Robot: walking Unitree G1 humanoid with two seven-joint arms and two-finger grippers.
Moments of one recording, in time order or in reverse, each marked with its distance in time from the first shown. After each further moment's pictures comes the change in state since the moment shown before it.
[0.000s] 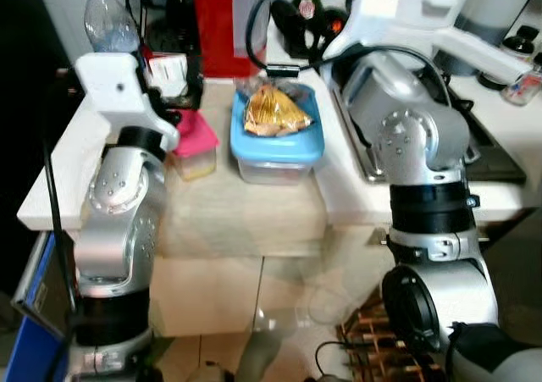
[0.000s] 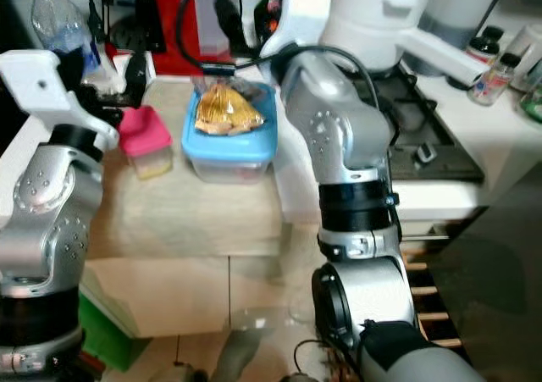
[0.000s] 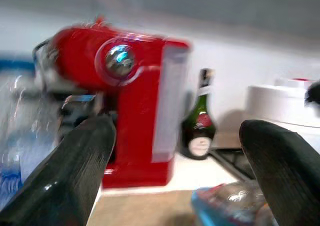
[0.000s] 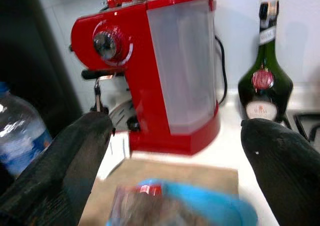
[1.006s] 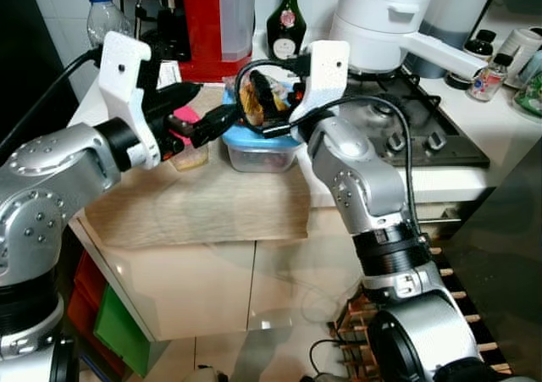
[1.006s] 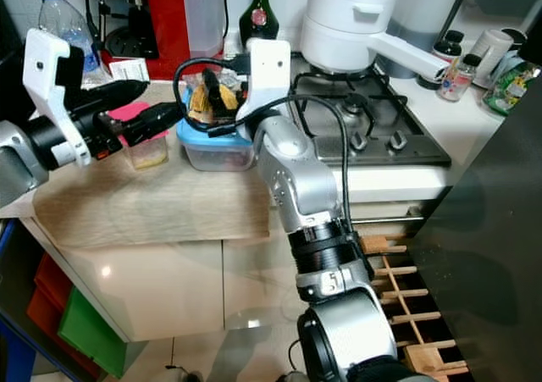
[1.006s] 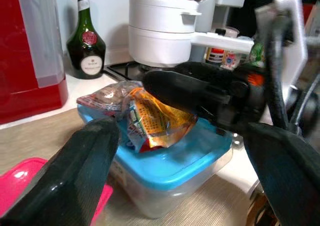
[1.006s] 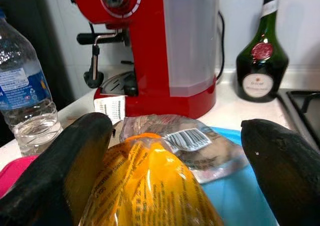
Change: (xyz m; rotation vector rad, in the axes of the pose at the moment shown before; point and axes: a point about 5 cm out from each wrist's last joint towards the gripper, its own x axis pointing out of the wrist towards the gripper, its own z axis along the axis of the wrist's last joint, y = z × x) left arm -0.035 0.002 0.014 -0.080 0.411 -0.473; right arm 0.012 0.017 -0.079 -0.089 0.016 -0.007
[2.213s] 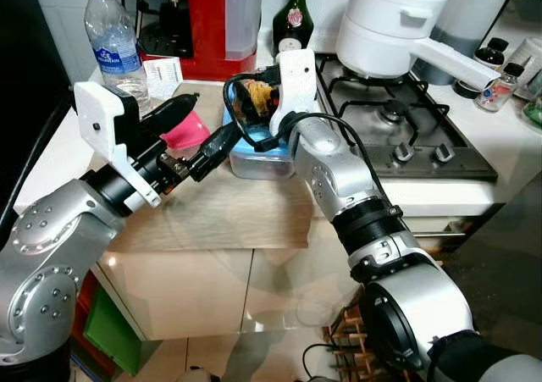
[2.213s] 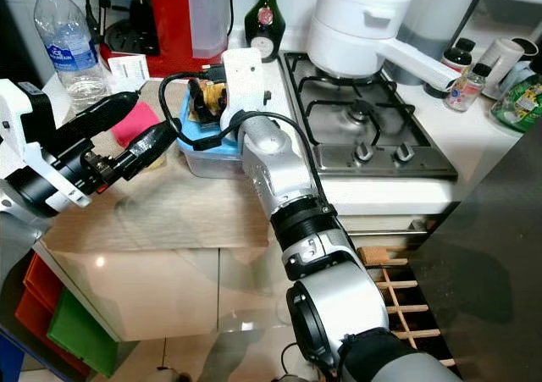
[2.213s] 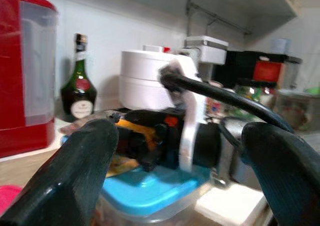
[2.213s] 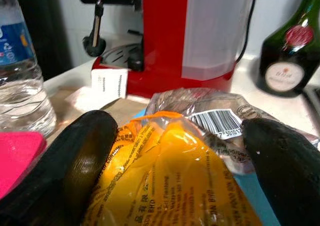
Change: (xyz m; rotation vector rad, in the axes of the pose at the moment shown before) left arm -0.015 -0.025 -0.025 0.004 -0.254 -0.054; right arm 0.024 0.005 -0.023 -0.085 0.111 0.044
